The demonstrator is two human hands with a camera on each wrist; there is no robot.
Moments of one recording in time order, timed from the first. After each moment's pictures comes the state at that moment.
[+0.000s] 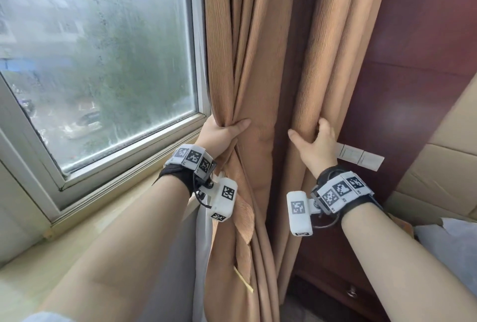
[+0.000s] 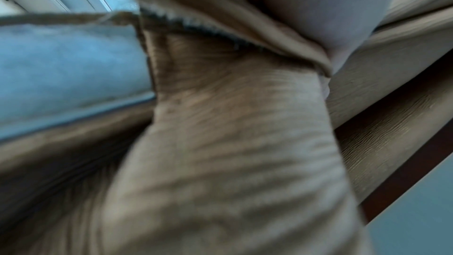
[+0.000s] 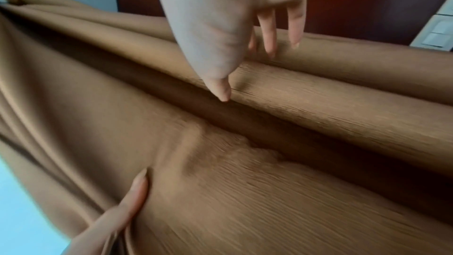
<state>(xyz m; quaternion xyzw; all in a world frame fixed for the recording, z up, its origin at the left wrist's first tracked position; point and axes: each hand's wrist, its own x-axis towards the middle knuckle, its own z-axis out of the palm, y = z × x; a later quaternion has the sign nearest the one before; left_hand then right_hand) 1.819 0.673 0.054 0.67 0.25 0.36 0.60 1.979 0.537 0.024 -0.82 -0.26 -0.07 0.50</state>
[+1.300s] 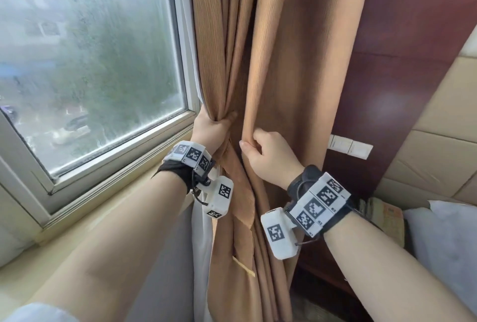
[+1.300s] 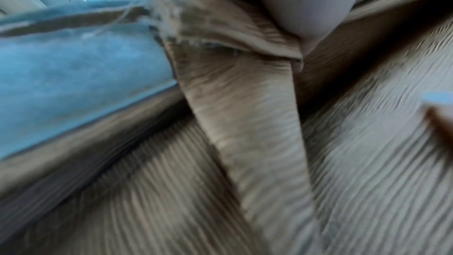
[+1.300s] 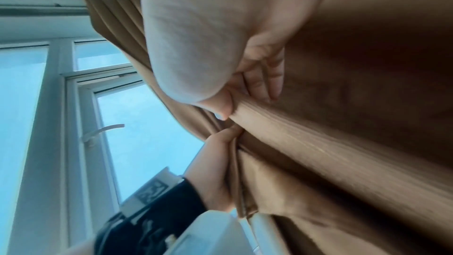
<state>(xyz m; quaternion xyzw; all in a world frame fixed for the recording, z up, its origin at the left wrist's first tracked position) 1.833 0.671 0.048 0.69 0.28 0.42 0.51 1.889 0.527 0.049 -0.74 -0.56 -0.04 0.37</state>
